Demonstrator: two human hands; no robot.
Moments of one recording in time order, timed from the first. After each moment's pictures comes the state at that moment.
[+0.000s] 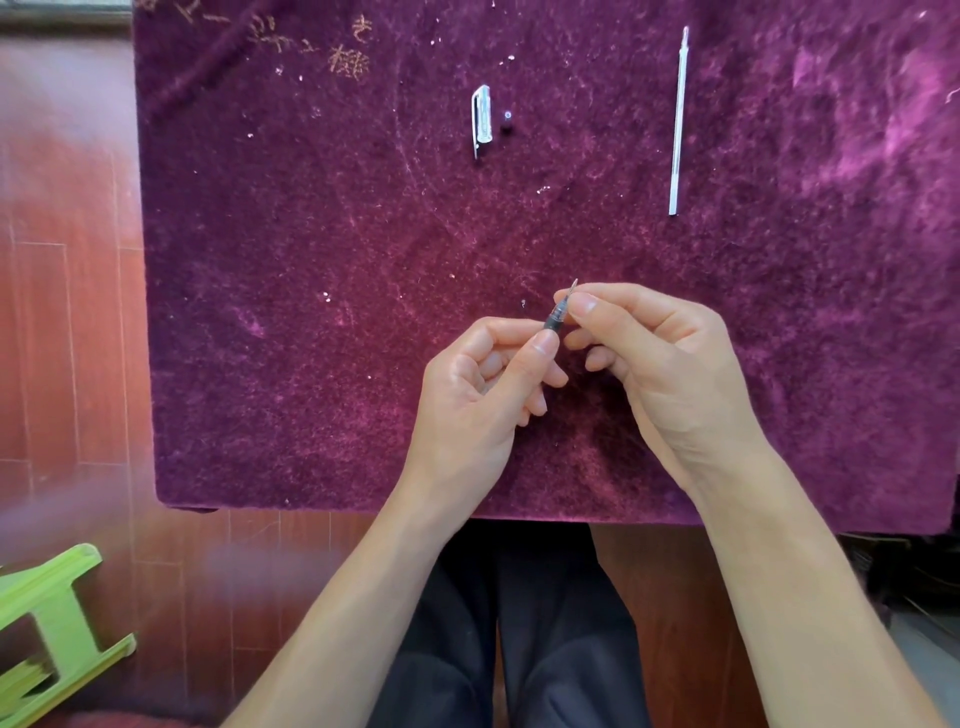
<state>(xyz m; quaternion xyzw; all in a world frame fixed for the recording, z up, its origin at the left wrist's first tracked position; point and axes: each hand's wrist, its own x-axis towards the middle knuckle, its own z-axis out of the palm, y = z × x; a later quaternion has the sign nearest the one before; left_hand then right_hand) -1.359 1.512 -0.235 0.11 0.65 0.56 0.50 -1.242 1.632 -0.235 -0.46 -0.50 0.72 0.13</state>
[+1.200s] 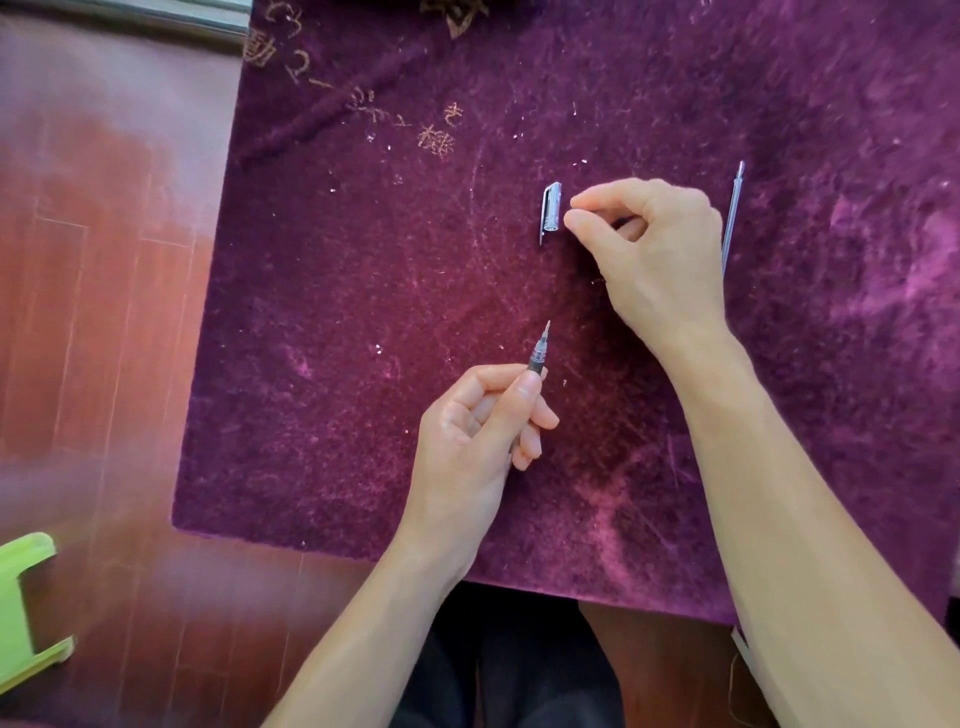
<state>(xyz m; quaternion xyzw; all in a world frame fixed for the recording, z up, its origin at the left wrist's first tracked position) -1.385 1.511 -0.234 -0.01 0.61 0.63 0.48 -1.366 1.719 -0.258 -0.43 -0.81 0.38 0.13</state>
